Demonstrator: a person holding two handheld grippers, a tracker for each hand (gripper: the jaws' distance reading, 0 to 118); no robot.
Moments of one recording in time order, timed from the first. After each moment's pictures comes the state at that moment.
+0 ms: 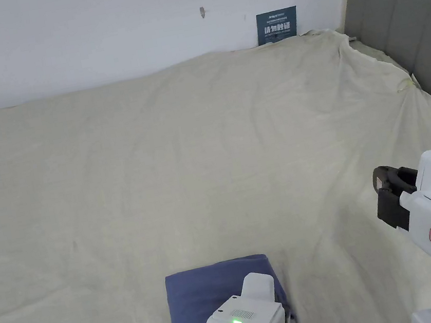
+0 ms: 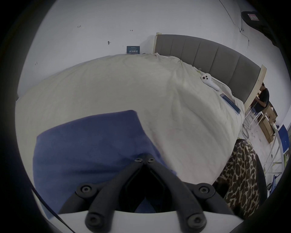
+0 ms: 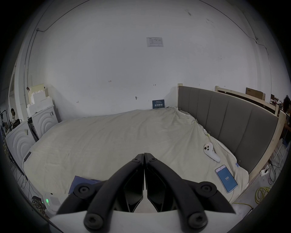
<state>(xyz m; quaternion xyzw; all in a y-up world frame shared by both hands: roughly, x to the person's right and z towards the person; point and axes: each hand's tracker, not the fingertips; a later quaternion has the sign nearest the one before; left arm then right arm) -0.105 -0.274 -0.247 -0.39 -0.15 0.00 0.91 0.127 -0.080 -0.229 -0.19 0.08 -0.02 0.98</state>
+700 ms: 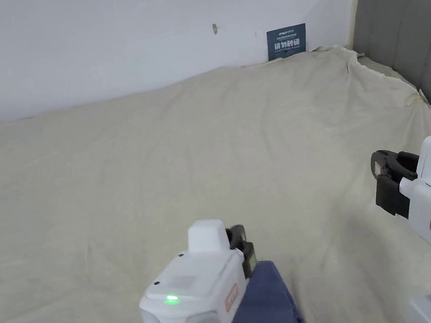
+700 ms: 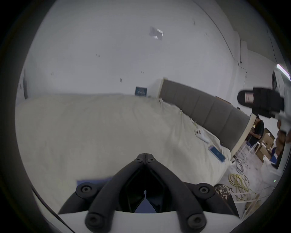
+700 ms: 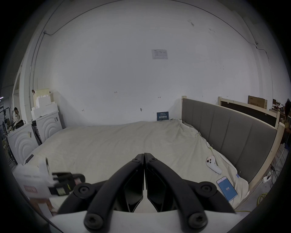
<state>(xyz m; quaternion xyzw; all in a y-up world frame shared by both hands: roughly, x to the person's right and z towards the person) -0.182 -0.124 -0.230 -0.20 -0.11 0.07 0.97 0.109 -0.045 -0.218 -0.13 0.10 -0.02 0.99</state>
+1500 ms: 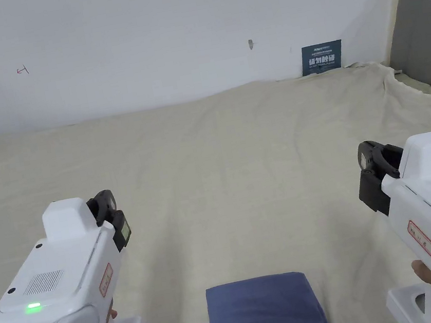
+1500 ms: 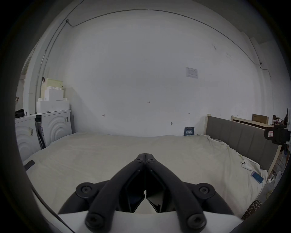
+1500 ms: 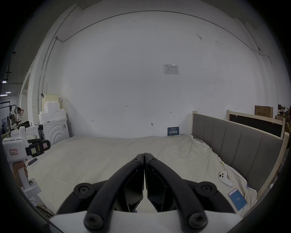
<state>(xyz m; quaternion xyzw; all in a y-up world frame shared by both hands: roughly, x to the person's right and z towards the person) -0.333 -0.048 -0.187 -0.06 0.10 0.02 0.99 0.054 -0.029 -0.219 -0.06 0.13 -0.01 0.99</state>
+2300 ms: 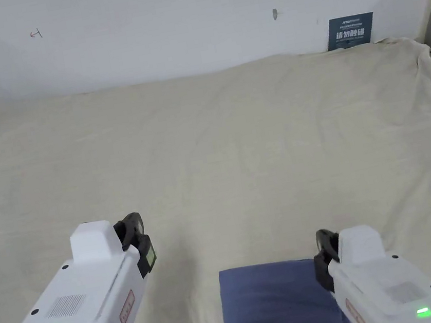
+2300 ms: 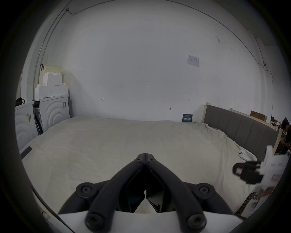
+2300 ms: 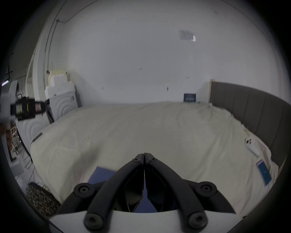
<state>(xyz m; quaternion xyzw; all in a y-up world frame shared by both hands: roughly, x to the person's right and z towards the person) -0.335 -0.103 -0.177 -0.13 0.09 0.05 0.99 -0.021 -0.192 -0.245 -0.21 0.20 0.02 0.96</state>
